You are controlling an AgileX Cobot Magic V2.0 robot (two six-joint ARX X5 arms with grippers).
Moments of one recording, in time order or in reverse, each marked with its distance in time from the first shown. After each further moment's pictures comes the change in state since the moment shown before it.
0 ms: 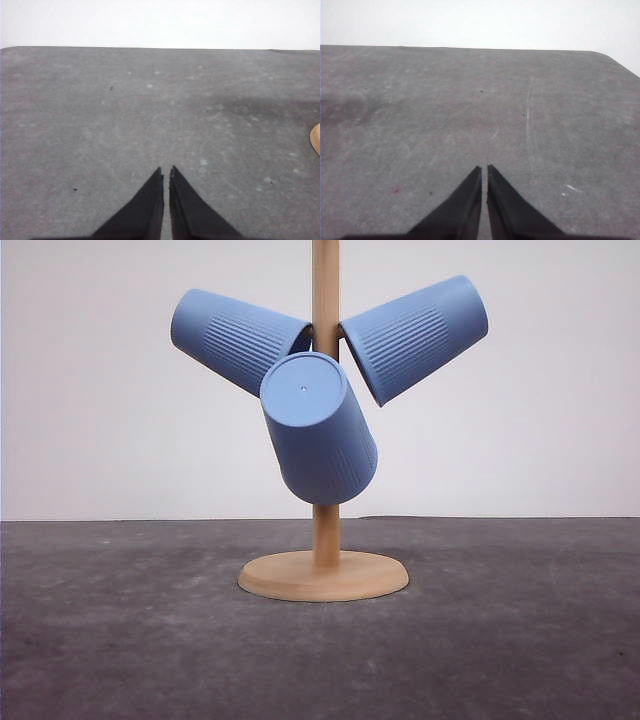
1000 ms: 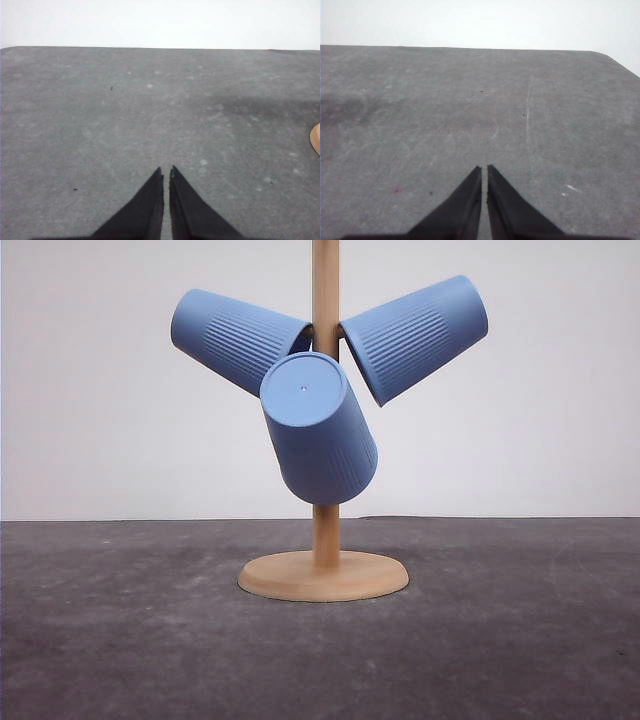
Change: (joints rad) left_arx 0.000 0.000 0.000 0.000 0.000 0.000; right_arx 0.000 0.000 0.000 0.000 0.000 0.000
